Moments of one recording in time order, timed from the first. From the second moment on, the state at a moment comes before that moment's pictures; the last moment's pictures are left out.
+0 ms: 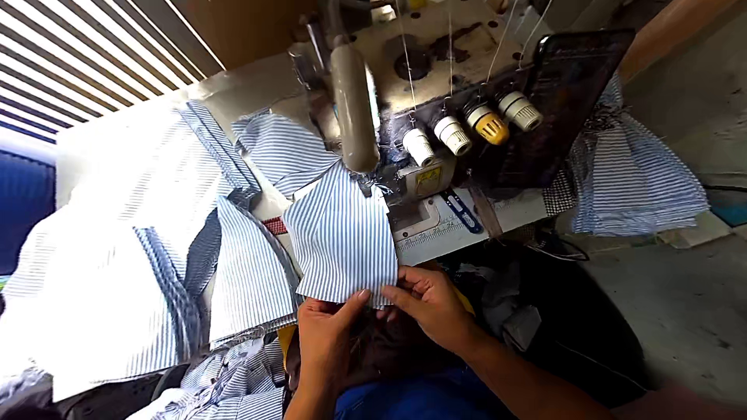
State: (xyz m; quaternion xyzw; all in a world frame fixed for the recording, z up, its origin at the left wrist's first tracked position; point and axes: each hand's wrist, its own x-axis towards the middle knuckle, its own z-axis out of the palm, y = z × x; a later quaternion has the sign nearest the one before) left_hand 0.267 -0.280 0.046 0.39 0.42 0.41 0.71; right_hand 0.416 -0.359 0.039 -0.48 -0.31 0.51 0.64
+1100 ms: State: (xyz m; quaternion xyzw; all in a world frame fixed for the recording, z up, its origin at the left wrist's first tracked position) left_hand 0.280 -0.199 0.054 0.92 0.10 0.35 0.14; right_hand 0.425 -0.329 0.038 -0.48 -0.29 0.45 0.70
